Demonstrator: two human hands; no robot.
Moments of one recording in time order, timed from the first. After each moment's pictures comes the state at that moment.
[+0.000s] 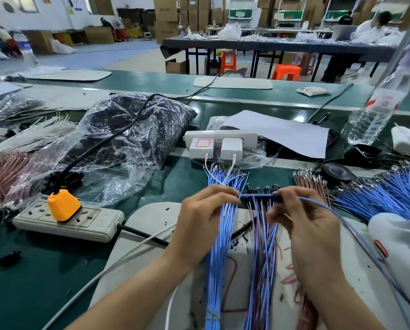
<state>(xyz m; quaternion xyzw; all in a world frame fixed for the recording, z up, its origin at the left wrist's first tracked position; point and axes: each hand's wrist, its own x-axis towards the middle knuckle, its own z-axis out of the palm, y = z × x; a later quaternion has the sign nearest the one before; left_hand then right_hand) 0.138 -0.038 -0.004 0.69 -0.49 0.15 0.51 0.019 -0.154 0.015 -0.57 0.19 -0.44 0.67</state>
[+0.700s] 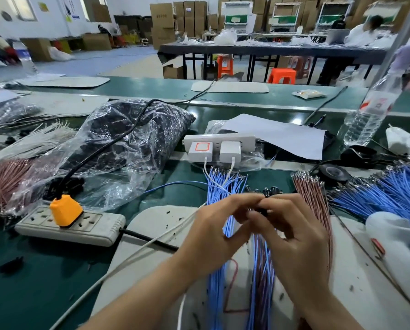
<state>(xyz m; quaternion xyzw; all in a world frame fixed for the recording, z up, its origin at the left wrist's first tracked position) 0.116 -0.036 0.010 0.63 -0.55 0.04 0.54 0.015 -0.134 0.012 -0.78 0.10 -0.50 0.35</state>
